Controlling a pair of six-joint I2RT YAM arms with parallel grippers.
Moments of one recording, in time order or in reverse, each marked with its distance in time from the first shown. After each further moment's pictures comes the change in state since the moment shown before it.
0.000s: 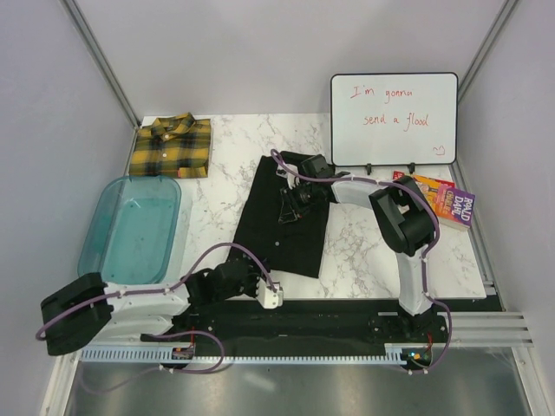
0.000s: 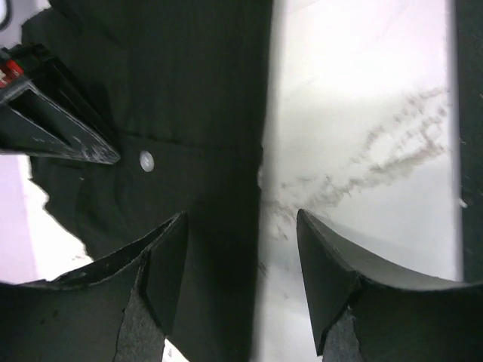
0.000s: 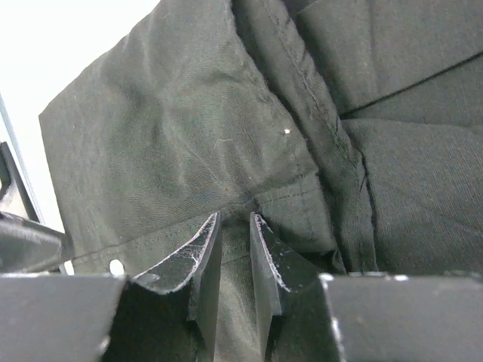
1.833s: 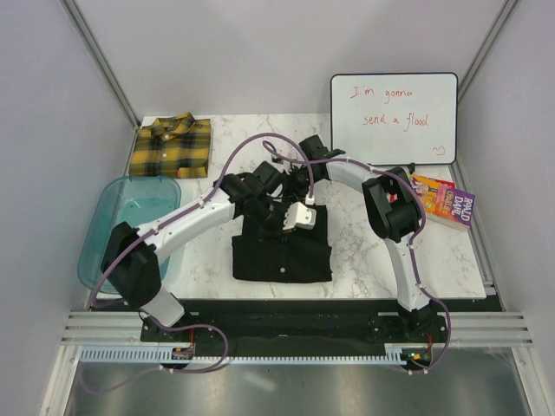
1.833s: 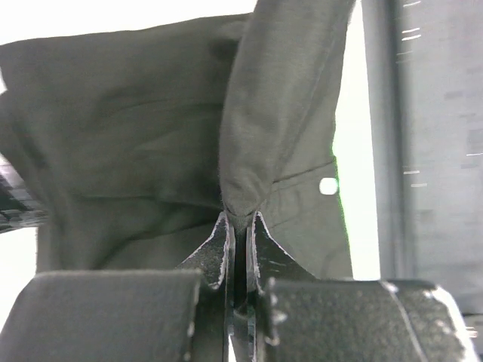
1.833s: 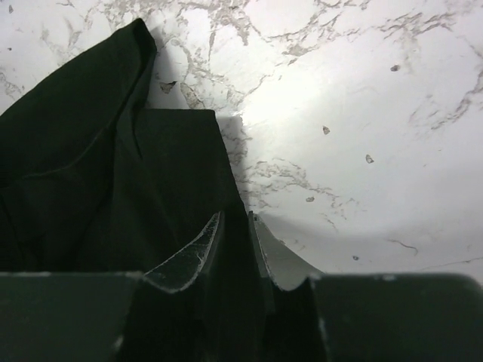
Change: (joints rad) left arm 0.299 0.531 1.102 -1.117 0.606 -0.103; right arm -0.054 0.208 0.395 -0.300 0.009 -0.383
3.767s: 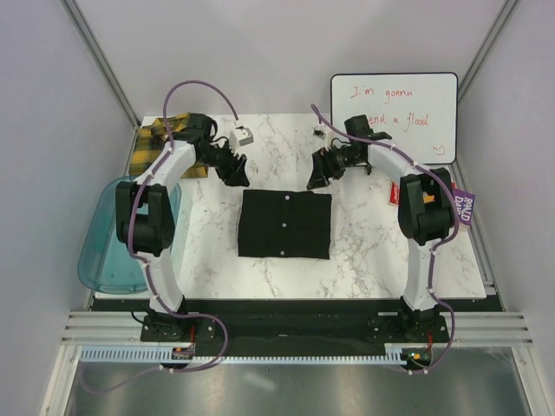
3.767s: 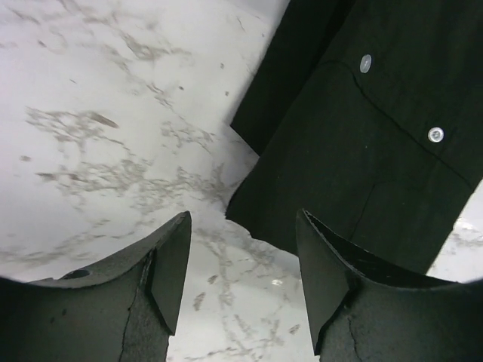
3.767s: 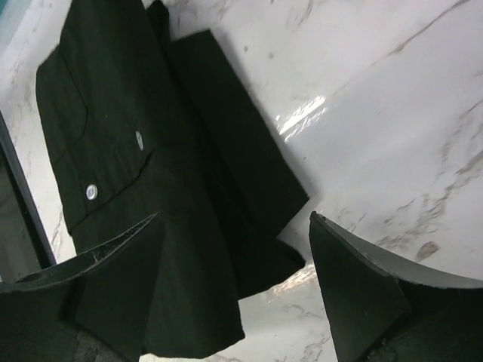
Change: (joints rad) left arm 0.621 0.390 0.338 0.112 0.210 -0.046; right arm -0.240 -0.180 -0.031 -0.124 -0.112 0.072
